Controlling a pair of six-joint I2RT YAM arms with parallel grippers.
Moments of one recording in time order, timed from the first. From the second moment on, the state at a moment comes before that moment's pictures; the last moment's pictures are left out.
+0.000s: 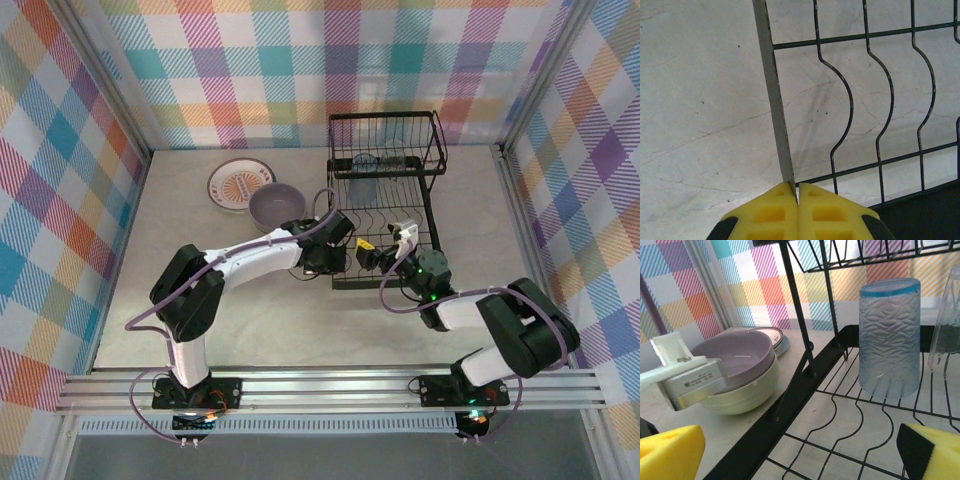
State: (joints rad) left arm -0.83 1.84 1.36 -0.67 -0.04 -0.74; right arm 0.48 1.47 0.29 1.15 -0.13 0.19
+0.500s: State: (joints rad) left arm -0.87 1.78 1.28 -0.68 -0.05 -0.74; right arm 0.48 1.68 0.35 1.25 -0.09 0.17
